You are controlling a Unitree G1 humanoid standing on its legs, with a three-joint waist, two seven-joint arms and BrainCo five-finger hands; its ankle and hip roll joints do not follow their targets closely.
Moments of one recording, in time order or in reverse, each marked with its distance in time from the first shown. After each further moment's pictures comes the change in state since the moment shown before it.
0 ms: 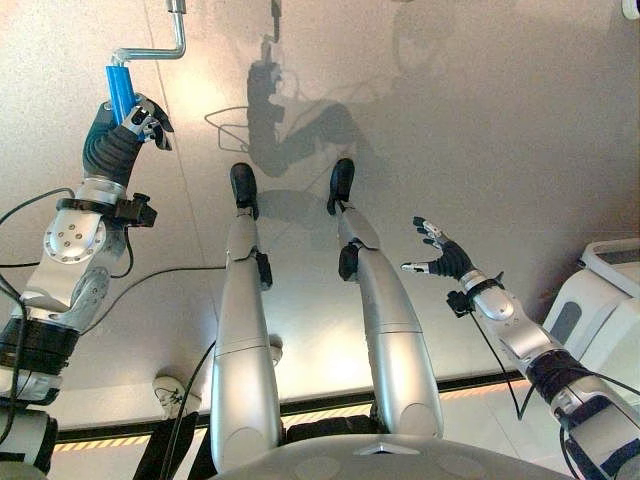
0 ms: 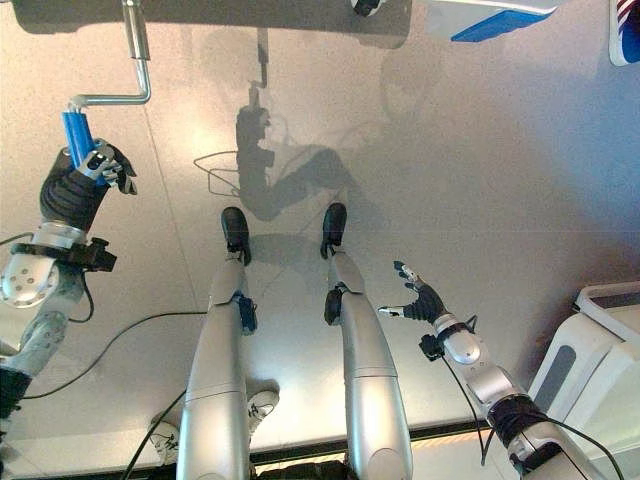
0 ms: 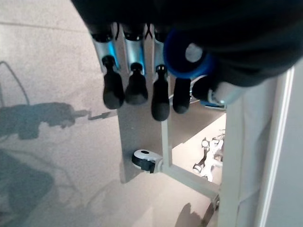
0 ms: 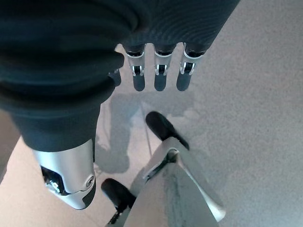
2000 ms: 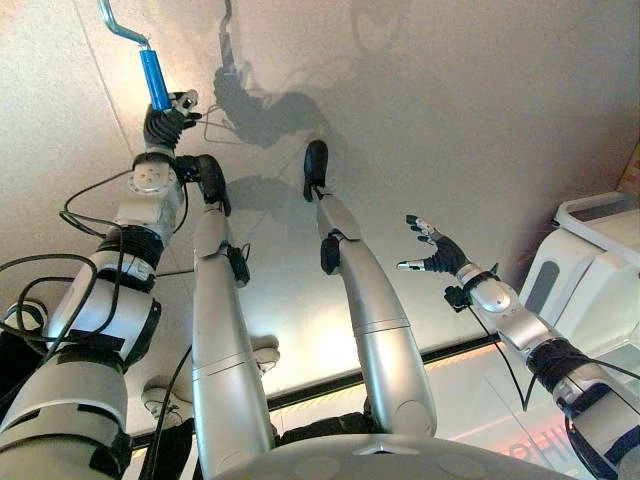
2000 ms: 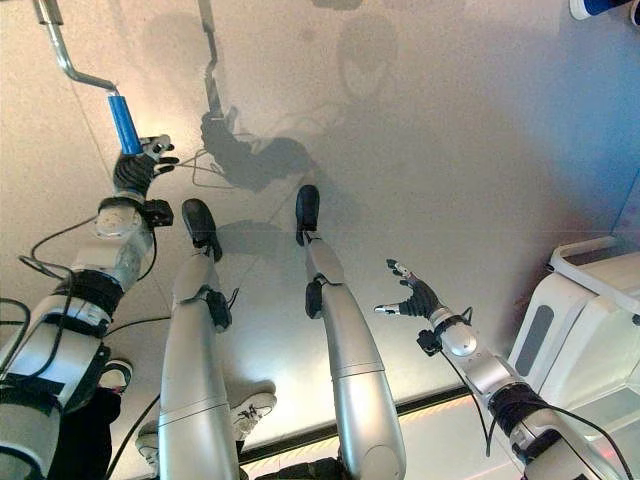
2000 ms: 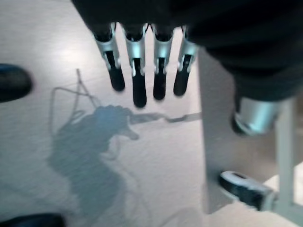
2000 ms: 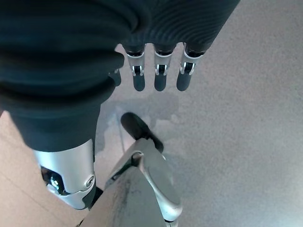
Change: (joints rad) left arm -0.571 -0.304 -0.278 0.859 0.061 0.110 0.086; right arm -0.075 -0.032 0.098 0.006 0.036 0.017 0.012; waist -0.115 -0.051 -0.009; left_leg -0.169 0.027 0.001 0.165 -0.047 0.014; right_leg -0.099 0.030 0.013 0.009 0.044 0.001
